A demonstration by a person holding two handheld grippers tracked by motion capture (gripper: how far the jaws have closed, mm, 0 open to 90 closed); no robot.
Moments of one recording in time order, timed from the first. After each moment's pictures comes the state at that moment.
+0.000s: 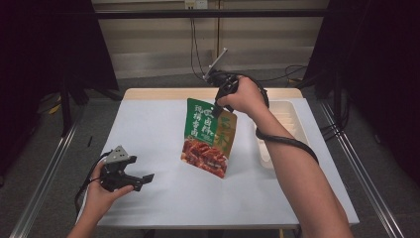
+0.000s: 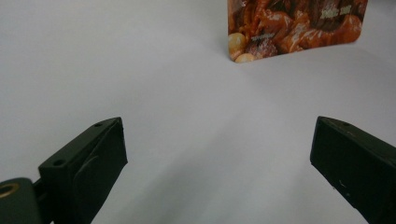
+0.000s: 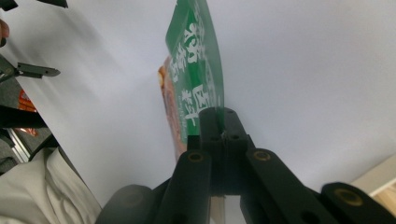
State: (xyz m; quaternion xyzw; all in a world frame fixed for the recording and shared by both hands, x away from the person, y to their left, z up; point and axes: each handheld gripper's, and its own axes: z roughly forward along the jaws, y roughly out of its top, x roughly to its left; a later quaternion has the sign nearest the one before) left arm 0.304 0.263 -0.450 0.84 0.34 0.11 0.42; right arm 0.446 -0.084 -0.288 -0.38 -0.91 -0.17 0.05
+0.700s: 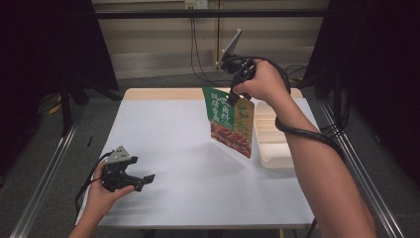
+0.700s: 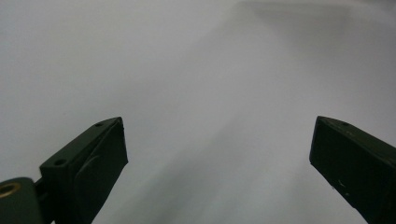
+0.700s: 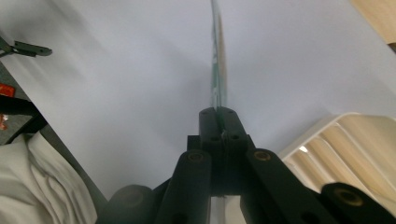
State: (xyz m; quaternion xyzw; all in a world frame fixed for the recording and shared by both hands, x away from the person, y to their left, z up) left arm 0.304 0.261 -0.450 0.84 0.33 0.12 0.41; right arm 0.431 -0.114 -0.235 -0.38 -0.91 -0.14 0.00
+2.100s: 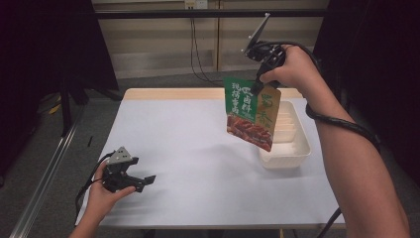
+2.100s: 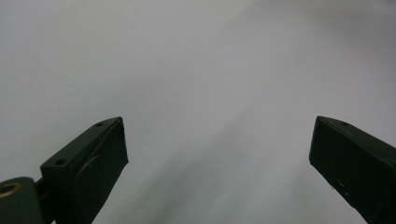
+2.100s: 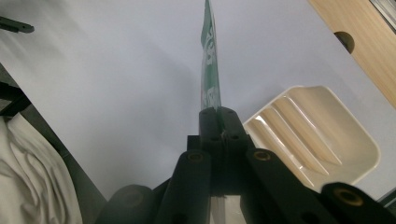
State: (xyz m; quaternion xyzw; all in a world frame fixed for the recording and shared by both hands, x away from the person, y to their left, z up) left arm 0.303 0.258 -0.453 0.84 0.33 0.11 0.41; right arm 0.428 -0.170 -0.203 -0.37 -0.92 -0.14 -0.02
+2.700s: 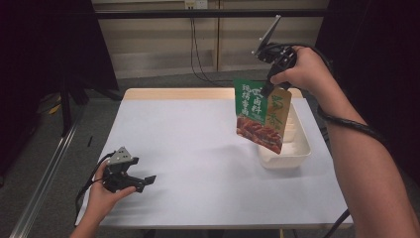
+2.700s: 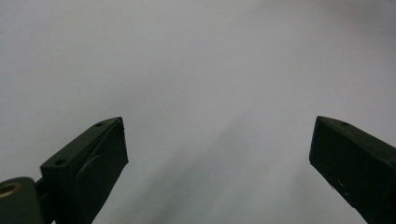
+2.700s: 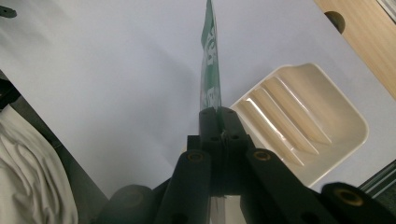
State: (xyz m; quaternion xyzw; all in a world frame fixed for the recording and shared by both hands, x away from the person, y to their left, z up) left arm 0.303 0.257 -0.453 0.85 0.33 0.11 0.40; right arm 0.424 -0.192 -0.207 -0.39 -0.91 -0.13 -0.02
